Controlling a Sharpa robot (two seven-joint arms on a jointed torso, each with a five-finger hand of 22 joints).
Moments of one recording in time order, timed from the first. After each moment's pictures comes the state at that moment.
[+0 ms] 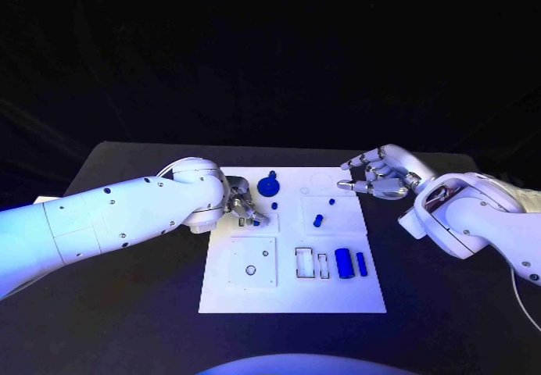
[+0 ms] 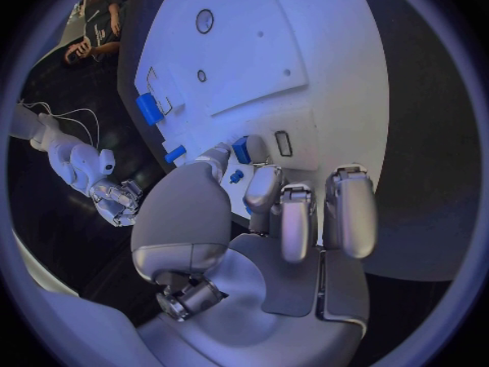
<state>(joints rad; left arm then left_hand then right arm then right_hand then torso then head) 1.22 -0.70 -0.01 1.46 -1.20 0.16 -0.64 1.00 -0.14 0.20 0.29 0.12 1.04 -0.01 0.60 0.76 1.39 -0.07 1.21 1.13 1.47 -0.11 1.57 1.31 0.05 1.47 0.00 1.42 1.31 1.08 -0.95 0.14 1.66 -1.15 -0.38 -0.06 1.34 -0.08 -0.05 0.28 0.20 0.92 0.16 0.07 0.09 1.34 0.08 1.14 1.25 1.47 0.00 1.47 1.31 0.07 1.40 0.10 1.39 1.19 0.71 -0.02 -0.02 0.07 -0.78</state>
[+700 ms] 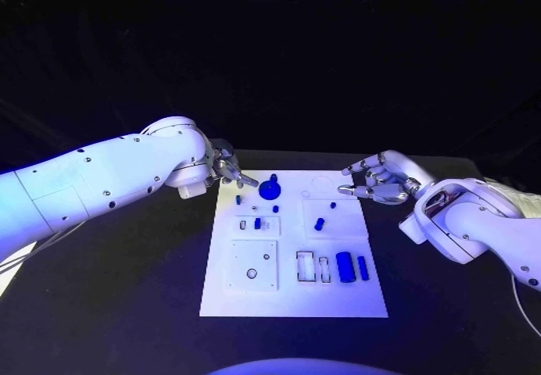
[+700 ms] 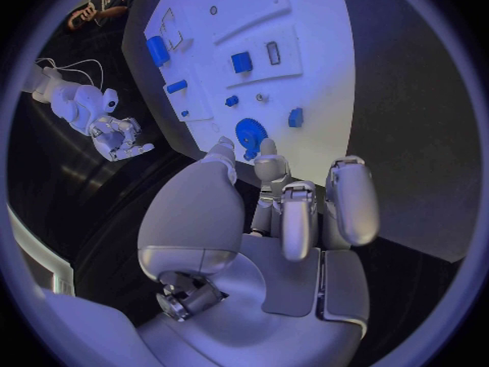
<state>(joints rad) 1.32 -0.70 0.06 1.34 -1.08 0.18 -0.64 1.13 -0.07 0.00 0.29 0.12 0.92 0.05 0.50 0.69 1.26 -0.02 1.04 0.92 1.47 -0.09 1.57 1.31 0.05 1.47 0.01 1.31 1.31 1.07 -0.95 0.14 1.64 -1.15 -0.37 -0.06 1.34 -0.08 -0.05 0.29 0.20 0.92 0.16 0.07 0.09 1.34 0.08 1.14 1.25 1.47 0.00 1.47 1.31 0.07 1.40 0.10 1.39 1.19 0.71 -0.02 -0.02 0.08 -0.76</state>
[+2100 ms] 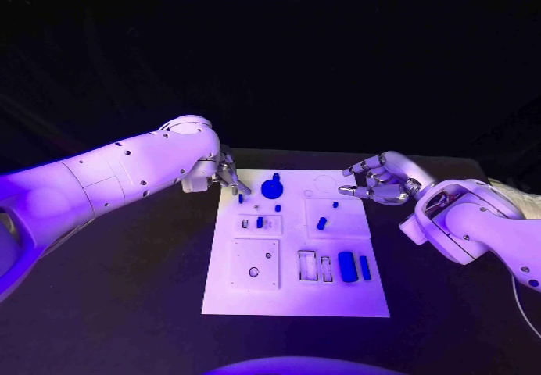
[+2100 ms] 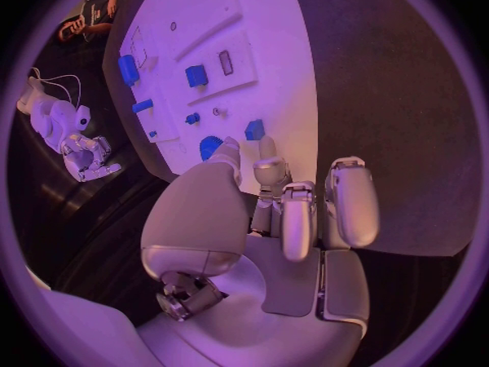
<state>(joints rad) 1.33 -0.57 0.01 1.10 -1.13 0.36 -0.64 1.17 -0.04 0.00 0.29 0.12 0.98 0.04 0.51 0.66 1.28 -0.03 1.07 0.95 1.47 -0.09 1.57 1.31 0.05 1.46 0.02 1.33 1.31 1.07 -0.94 0.14 1.63 -1.15 -0.36 -0.06 1.34 -0.08 -0.05 0.29 0.21 0.92 0.16 0.07 0.09 1.34 0.08 1.14 1.25 1.47 0.00 1.47 1.31 0.07 1.40 0.10 1.39 1.19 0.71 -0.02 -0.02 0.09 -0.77</state>
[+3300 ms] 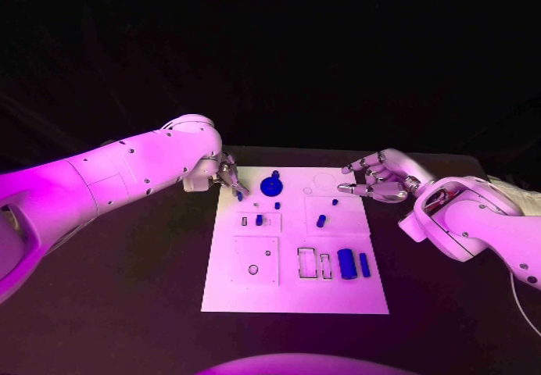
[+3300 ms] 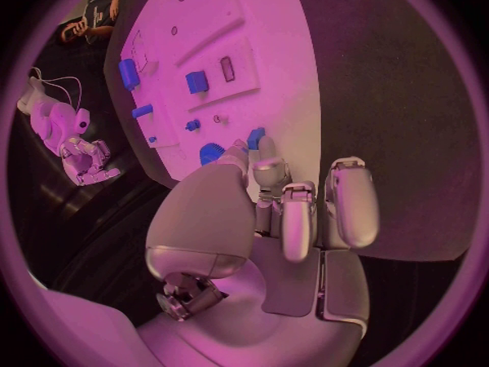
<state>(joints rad) 1.33 -0.55 0.00 1.08 -1.12 0.39 -0.64 1.30 0.01 0.10 0.26 0.12 0.98 0.03 0.52 0.65 1.29 -0.04 1.08 0.94 1.47 -0.09 1.57 1.31 0.05 1.46 0.02 1.34 1.31 1.07 -0.93 0.13 1.63 -1.15 -0.36 -0.06 1.34 -0.08 -0.05 0.28 0.21 0.92 0.16 0.07 0.09 1.34 0.08 1.14 1.25 1.47 0.00 1.47 1.31 0.07 1.40 0.10 1.39 1.19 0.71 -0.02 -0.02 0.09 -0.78</state>
